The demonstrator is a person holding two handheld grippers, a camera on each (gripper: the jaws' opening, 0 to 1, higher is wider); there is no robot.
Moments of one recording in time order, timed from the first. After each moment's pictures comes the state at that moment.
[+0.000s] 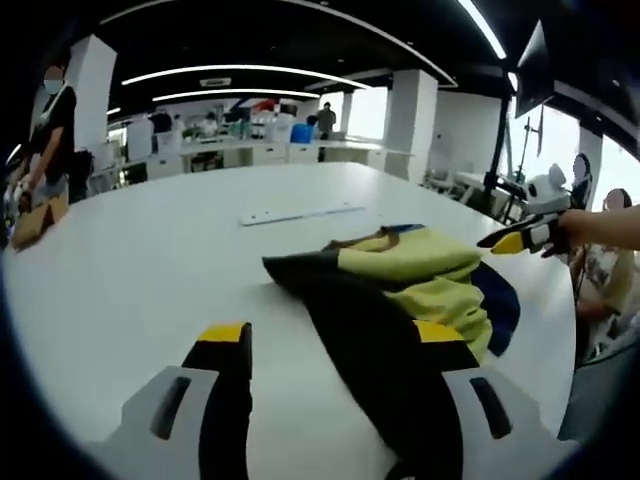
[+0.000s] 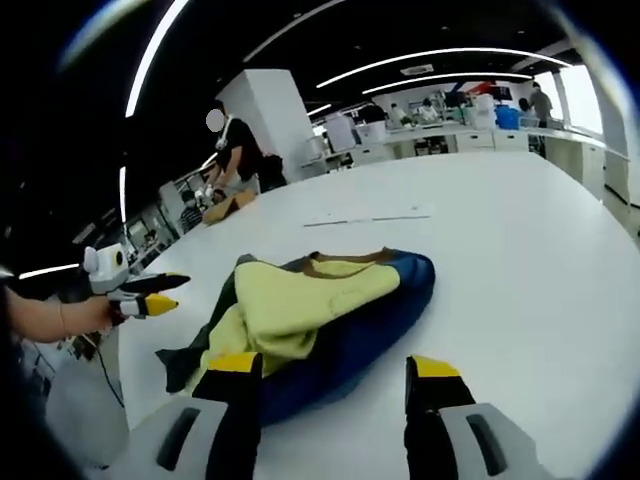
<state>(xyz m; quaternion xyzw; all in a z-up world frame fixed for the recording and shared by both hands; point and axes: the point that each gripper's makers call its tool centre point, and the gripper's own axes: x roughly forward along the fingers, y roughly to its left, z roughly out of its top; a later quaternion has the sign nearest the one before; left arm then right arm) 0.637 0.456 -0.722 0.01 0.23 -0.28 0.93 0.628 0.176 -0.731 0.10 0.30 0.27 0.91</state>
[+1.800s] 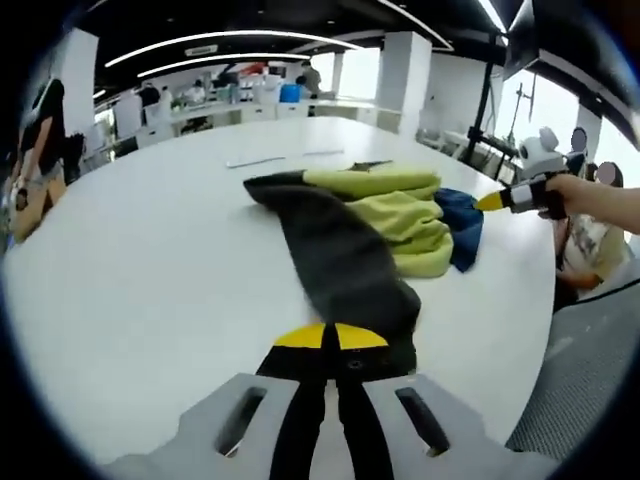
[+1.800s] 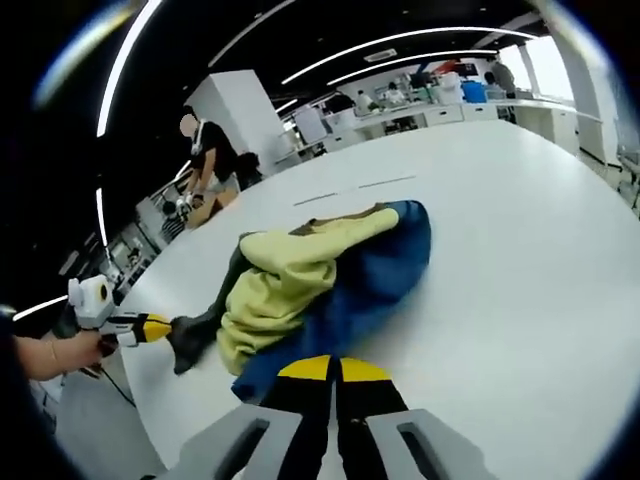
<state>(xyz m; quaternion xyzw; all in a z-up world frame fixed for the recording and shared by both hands) 0.558 0.474 -0.747 0.05 0.30 -0.29 0.91 0.575 0.173 -0.749 0.13 0.34 0.22 0.91</state>
